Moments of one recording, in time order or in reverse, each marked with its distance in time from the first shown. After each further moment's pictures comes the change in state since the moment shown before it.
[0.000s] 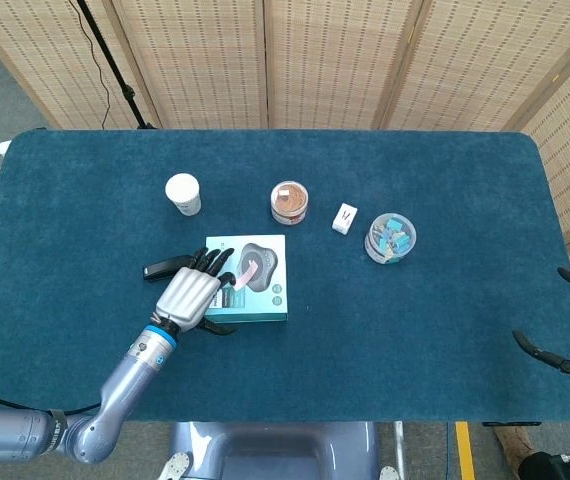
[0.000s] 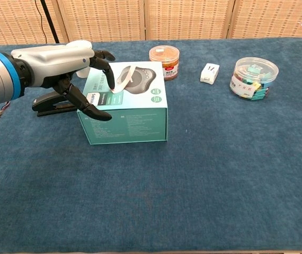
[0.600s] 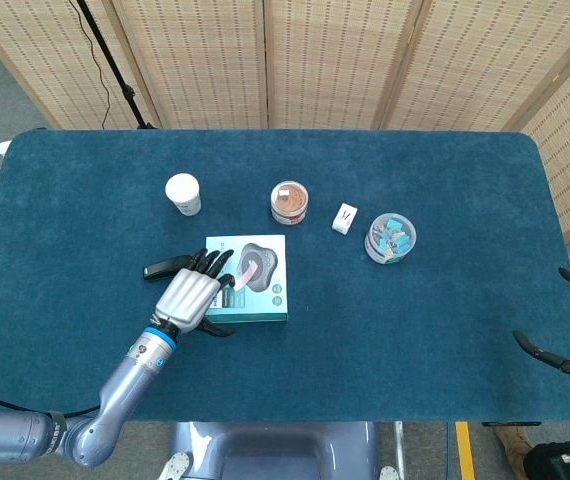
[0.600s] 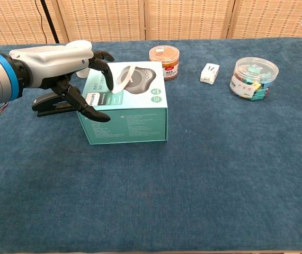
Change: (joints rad) left arm 0.001 0.004 0.005 -0.004 -0.011 0.009 0.013; right arm -0.002 0.002 0.001 -0.005 -0.001 0.000 0.005
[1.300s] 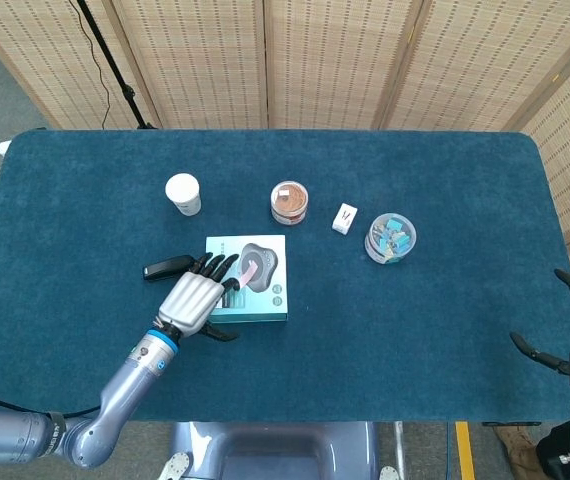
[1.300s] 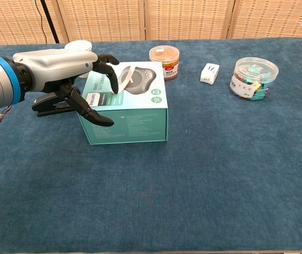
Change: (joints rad) left arm 0.001 -0.006 0.014 -0.008 0.035 -0.017 -0.013; right arm -0.001 0.000 -0.004 -0.008 -0.003 -0.004 -0.001
